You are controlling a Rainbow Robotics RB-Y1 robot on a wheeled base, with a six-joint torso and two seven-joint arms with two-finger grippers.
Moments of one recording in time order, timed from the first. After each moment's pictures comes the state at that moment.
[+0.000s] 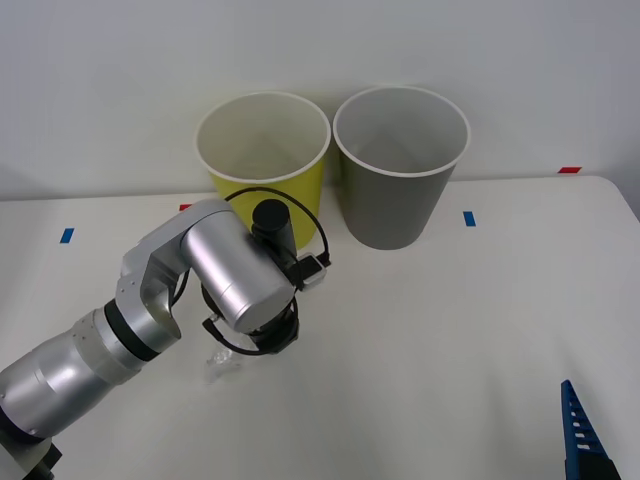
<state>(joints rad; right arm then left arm) 1.01 -0.36 0.06 -2.10 -0.08 -0.60 1.31 -0.64 0.42 -0.70 -1.74 0.51 1.62 -1.54</state>
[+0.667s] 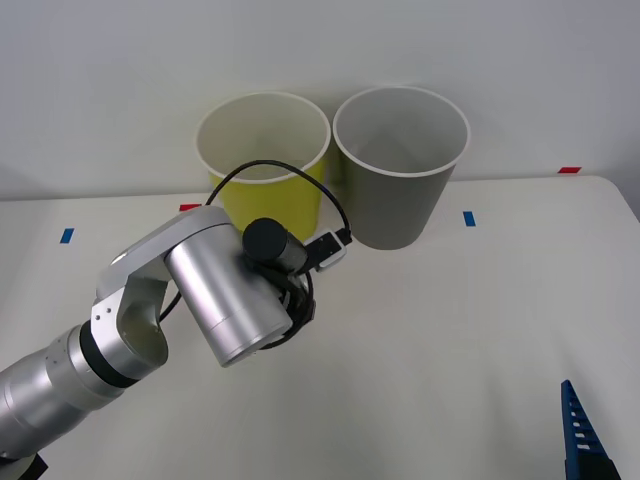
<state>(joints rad) 1.01 -0.36 0.06 -2.10 -0.08 -0.60 1.31 -0.60 0.47 -0.73 -1.99 0.33 1.51 -1.51</state>
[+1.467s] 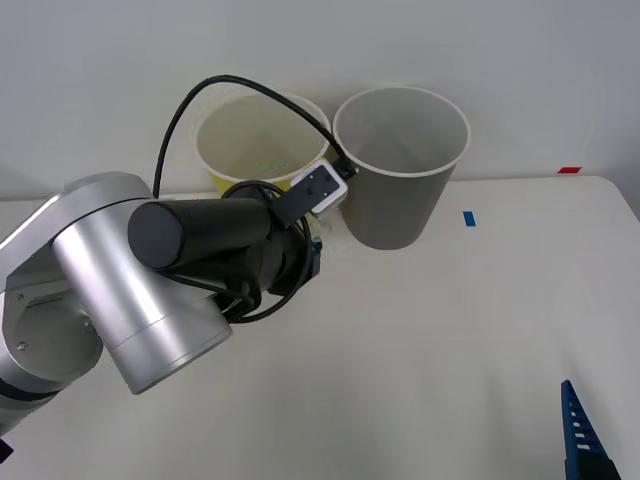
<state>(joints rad) 1.01 -0.36 0.06 -2.10 -0.08 -0.60 1.31 -0.60 0.56 -0.60 -2.34 0.34 1.50 -1.45</state>
